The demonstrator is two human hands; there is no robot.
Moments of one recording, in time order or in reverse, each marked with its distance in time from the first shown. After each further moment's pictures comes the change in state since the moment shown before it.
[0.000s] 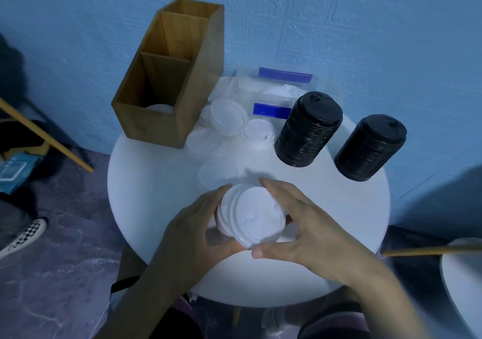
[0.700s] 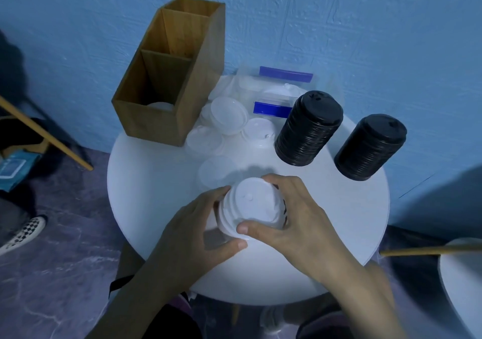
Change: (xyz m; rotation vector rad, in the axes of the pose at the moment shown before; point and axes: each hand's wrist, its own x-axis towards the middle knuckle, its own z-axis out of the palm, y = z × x) left_hand -0.004 0.009 -0.012 0.008 -0.095 -0.030; right_hand 0.007 -0.009 0.021 0.037 0.293 0.002
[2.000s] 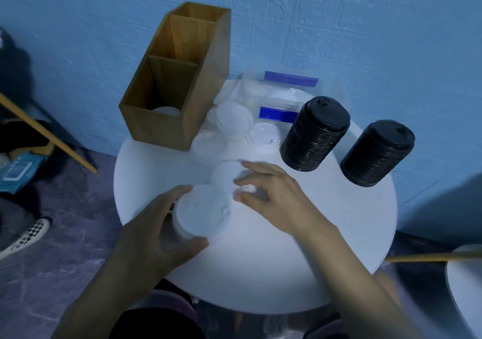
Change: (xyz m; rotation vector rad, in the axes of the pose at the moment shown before) left_hand -0.012 -0.028 -0.050 -0.024 0.048 -0.144; right_hand 0.079 0.023 0.022 -0.229 -0.031 -0.263
